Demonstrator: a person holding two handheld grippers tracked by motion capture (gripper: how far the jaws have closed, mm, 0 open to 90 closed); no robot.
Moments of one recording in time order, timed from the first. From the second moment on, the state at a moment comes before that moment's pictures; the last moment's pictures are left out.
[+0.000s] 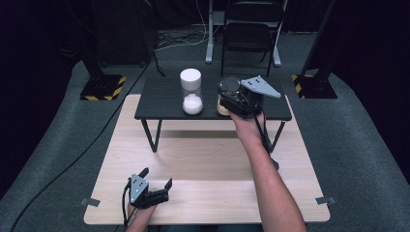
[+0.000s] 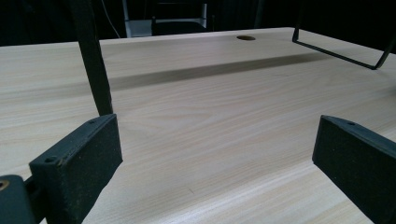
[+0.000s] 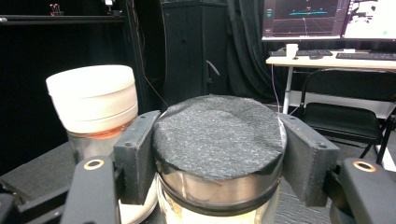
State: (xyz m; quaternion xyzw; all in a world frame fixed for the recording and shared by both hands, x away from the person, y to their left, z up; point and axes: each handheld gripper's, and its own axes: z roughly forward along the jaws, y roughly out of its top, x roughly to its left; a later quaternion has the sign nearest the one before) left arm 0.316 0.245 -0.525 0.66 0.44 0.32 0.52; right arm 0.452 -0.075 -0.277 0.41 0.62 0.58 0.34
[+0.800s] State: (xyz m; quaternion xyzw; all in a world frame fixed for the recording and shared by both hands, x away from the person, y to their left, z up) left arm 0.315 0.245 -0.525 0.66 0.43 0.32 0.52; right arm 0.473 -0.066 -0.288 0.43 0.63 0.55 0.34
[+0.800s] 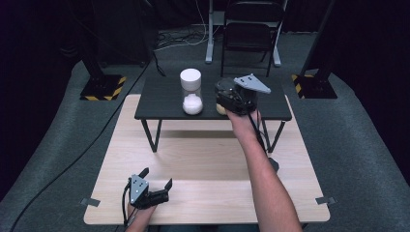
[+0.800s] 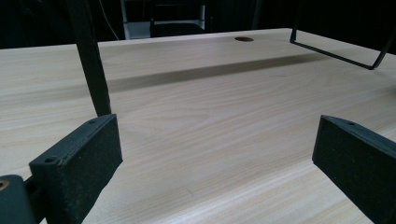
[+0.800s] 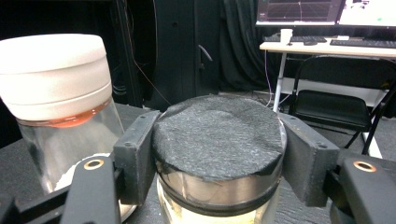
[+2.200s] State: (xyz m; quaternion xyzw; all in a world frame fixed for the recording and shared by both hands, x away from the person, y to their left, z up) left arm 0.315 0.245 -0.525 0.66 0.43 0.32 0.53; right arm 0.462 -0.072 -0.282 0.43 0.62 0.57 0.33
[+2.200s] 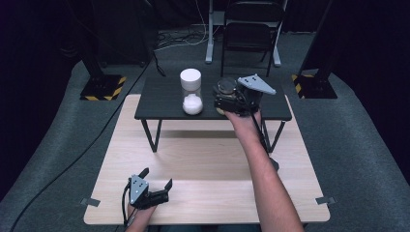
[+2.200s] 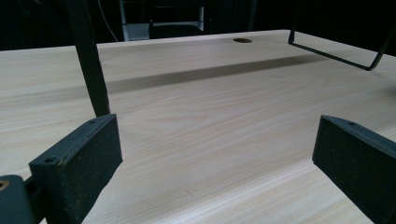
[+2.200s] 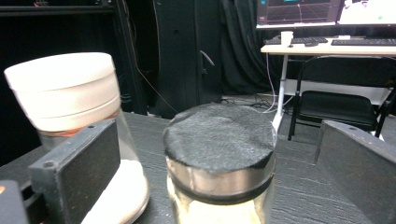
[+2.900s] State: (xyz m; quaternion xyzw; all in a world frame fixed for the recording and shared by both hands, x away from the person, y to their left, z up) left arm 0.314 0.244 -0.525 0.67 0.42 0.32 0.52; right arm 0.420 -0.095 -0.284 0.42 0.61 0.58 0.32
